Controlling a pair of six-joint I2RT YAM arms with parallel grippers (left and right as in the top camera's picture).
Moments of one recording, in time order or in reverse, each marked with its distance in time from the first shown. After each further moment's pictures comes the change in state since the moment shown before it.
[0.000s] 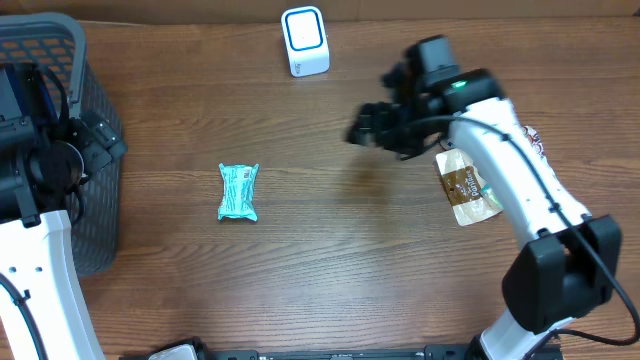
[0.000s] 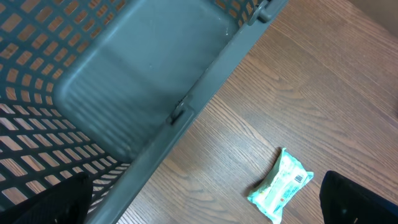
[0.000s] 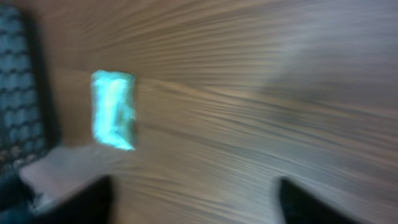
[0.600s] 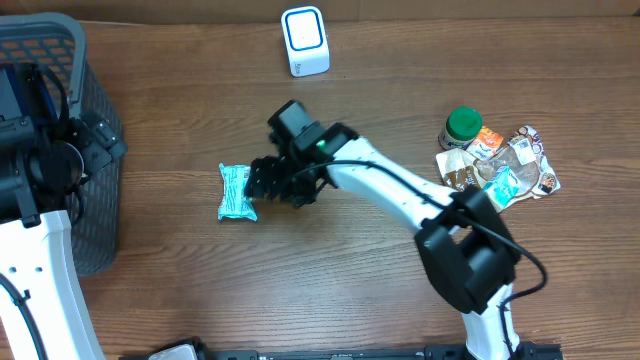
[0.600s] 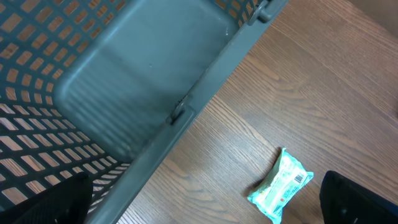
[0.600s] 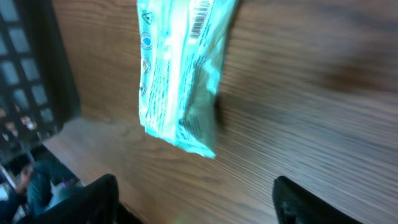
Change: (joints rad) left arm 0.000 0.000 0.000 0.000 0.000 0.000; right arm 0.398 0.279 0.003 0.308 -0.026 0.354
